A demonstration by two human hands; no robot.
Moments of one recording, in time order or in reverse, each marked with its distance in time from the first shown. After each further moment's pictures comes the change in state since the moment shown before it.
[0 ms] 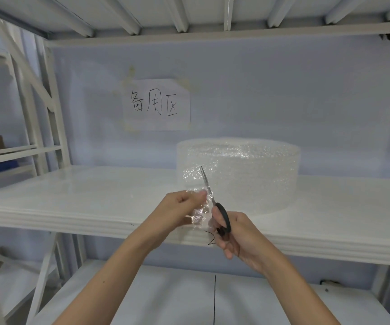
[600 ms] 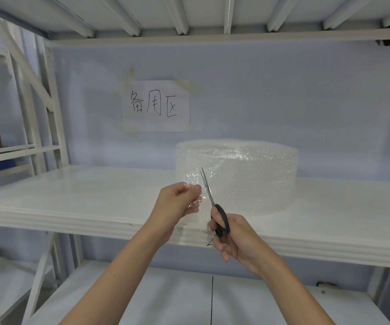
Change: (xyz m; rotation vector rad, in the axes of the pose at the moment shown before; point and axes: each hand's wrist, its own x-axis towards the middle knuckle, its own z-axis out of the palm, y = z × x) left_hand 0.017 -0.003 0.006 -0.160 0.210 0.037; right_hand 0.002 0.003 0.000 0.006 0.006 -0.005
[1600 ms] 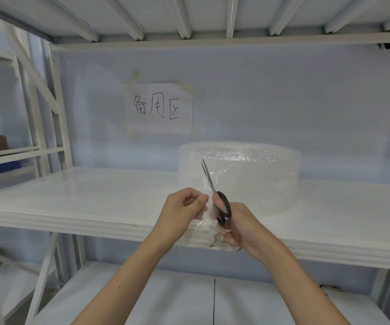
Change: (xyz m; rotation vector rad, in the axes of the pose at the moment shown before) left_hand -0.010 -0.009 -0.001 0.180 -0.026 0.167; right_hand 0.007 -0.026 0.003 -0.089 0.070 0.016
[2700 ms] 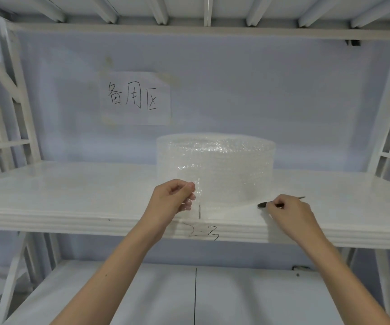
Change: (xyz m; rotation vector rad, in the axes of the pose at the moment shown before) left_hand 0.006 0.001 0.022 -0.176 -0.020 -0.115; right_hand -0.047 0.015 -0.116 -0.862 0.710 0.051
